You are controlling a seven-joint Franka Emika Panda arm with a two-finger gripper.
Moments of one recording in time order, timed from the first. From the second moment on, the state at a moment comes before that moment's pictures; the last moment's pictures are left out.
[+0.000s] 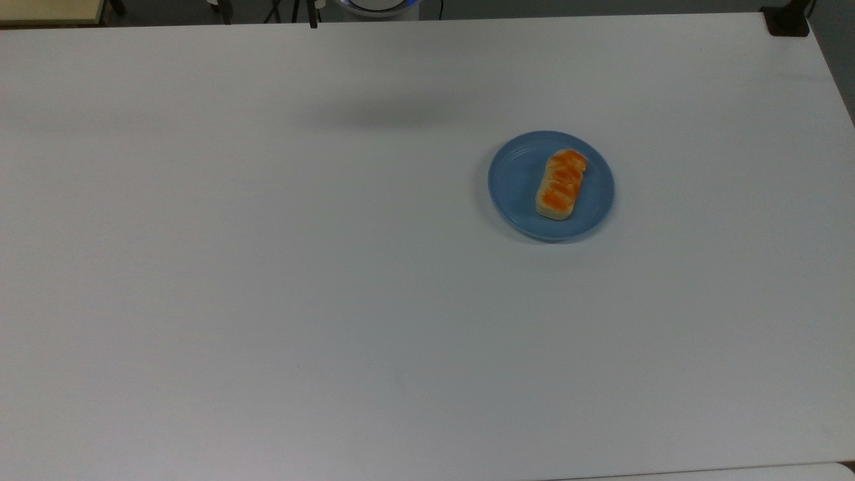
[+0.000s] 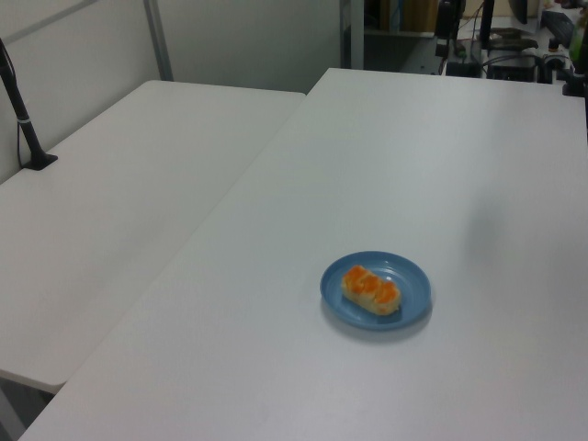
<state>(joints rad) 0.01 -0.03 -0.09 -1.63 -0.05 1.67 -0.11</state>
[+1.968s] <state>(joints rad) 0.05 -0.02 0.00 -1.72 0.01 1.68 -0.01</state>
